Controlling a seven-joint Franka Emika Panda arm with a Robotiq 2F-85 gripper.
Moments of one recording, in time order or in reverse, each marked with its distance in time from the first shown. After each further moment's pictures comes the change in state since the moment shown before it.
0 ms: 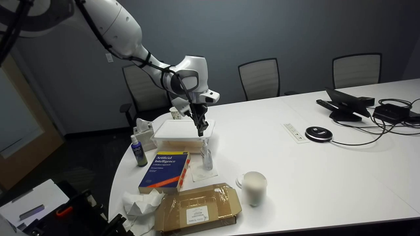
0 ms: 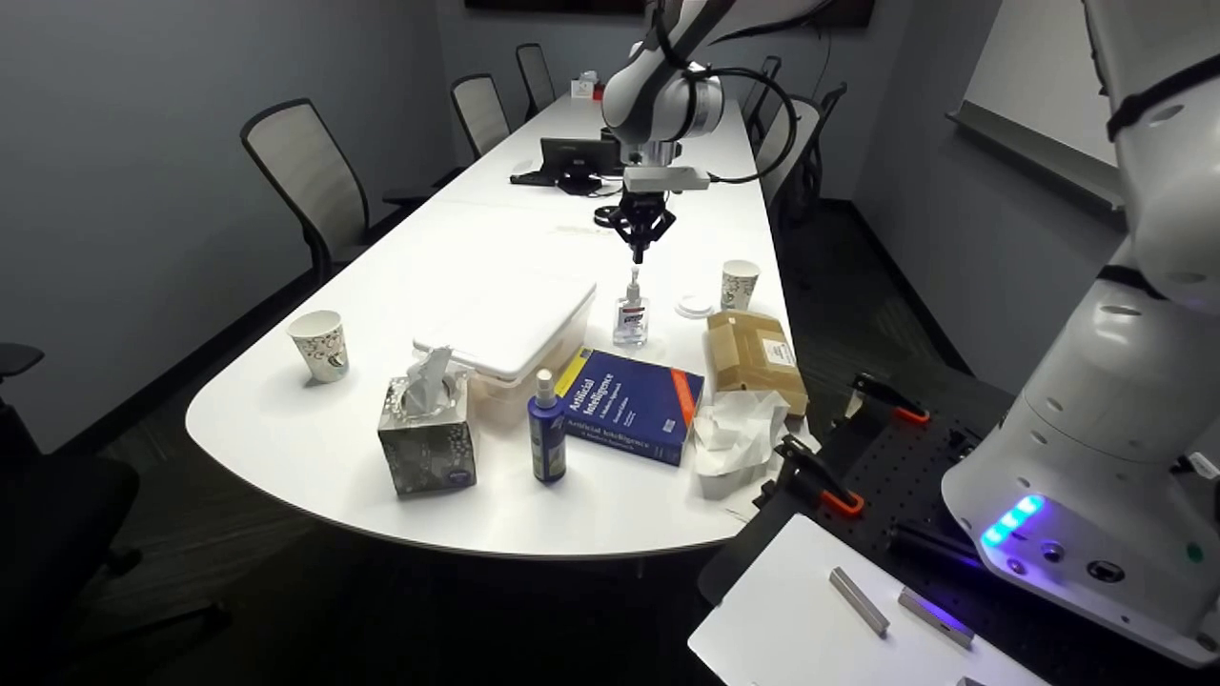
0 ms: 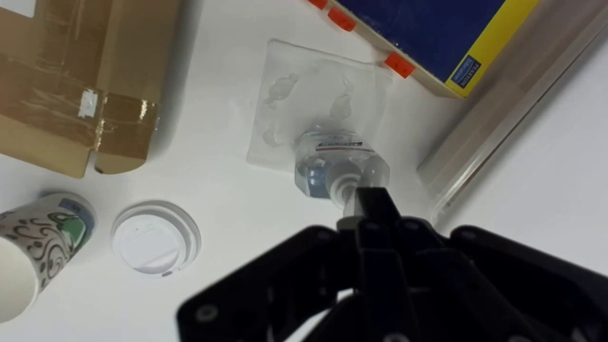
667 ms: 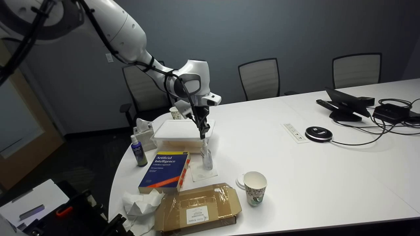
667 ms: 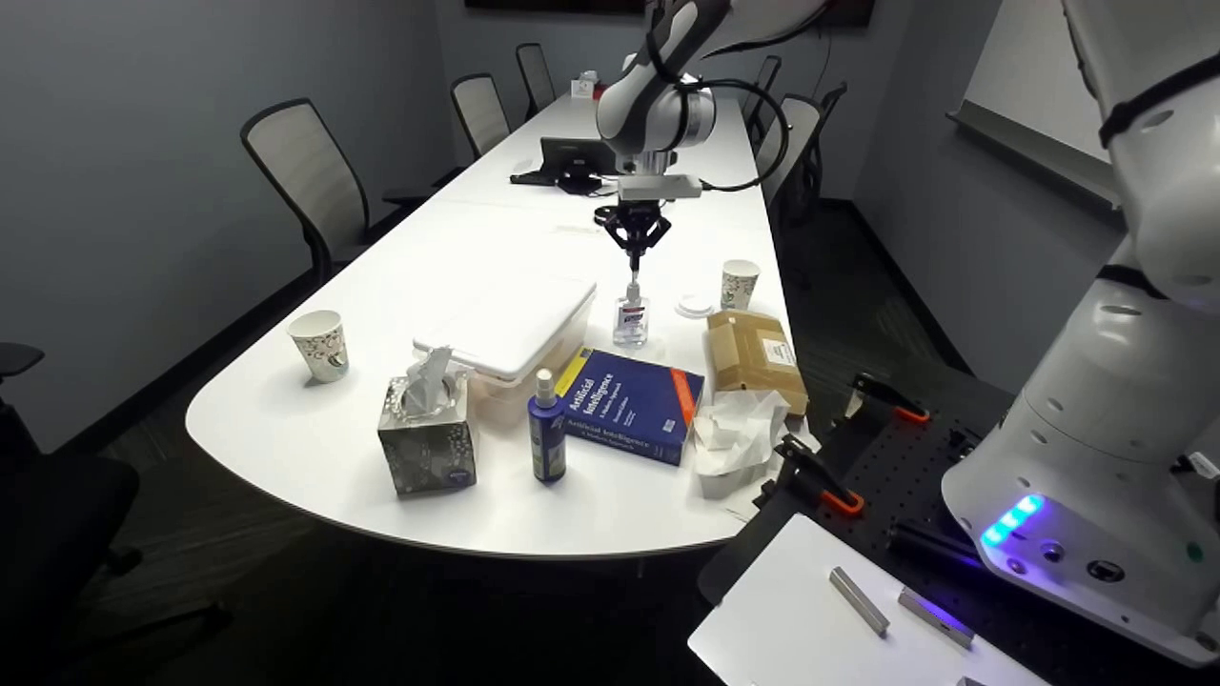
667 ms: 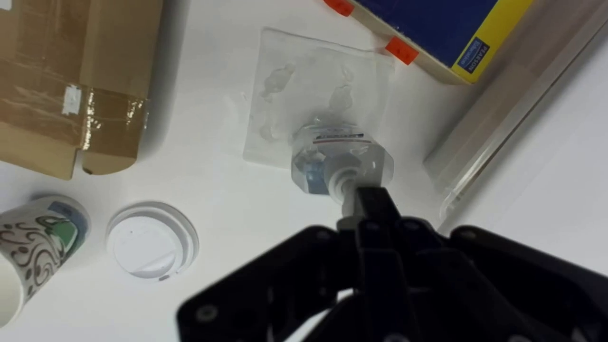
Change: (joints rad) arm 0.009 0.060 -0.010 0.055 0.000 0.000 0.033
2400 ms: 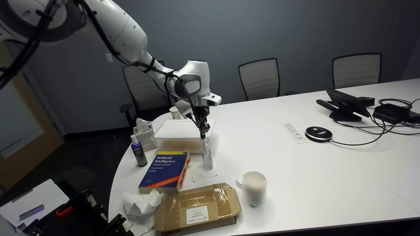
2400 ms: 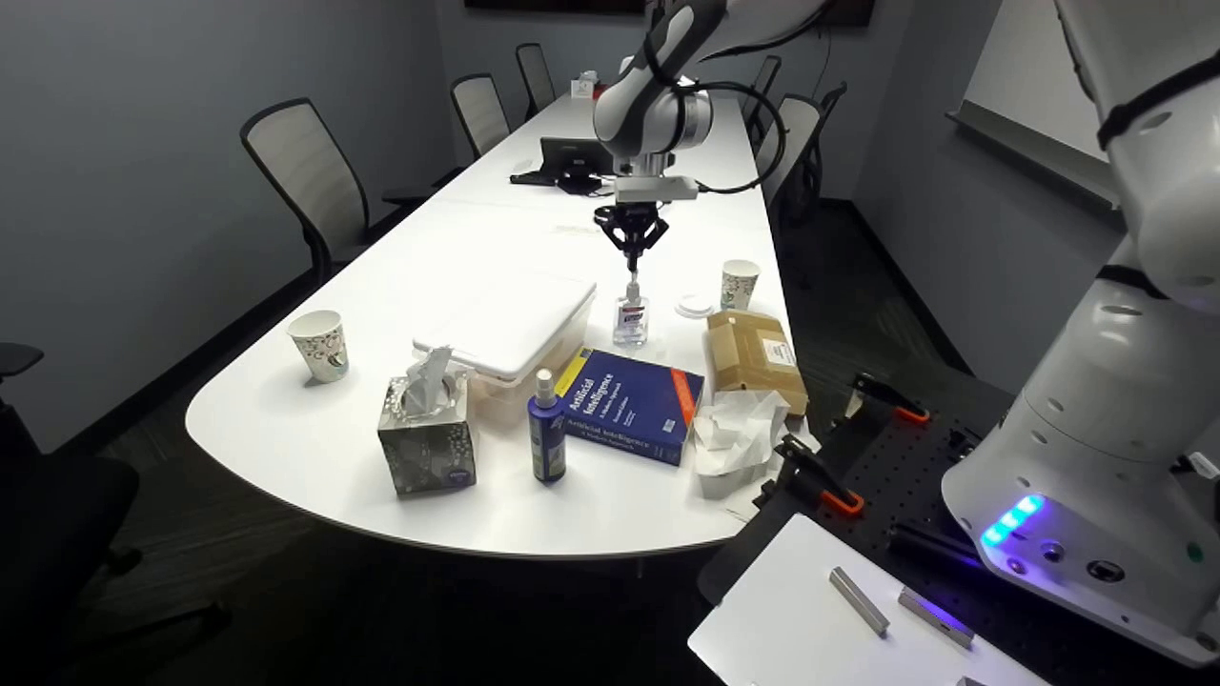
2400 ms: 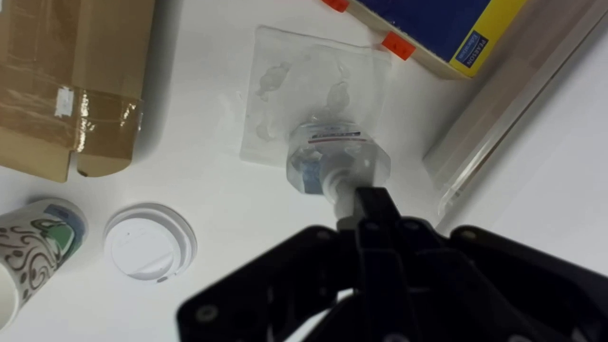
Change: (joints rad) arm 0.006 0.015 -0.002 0.019 0.001 -0.001 0.022
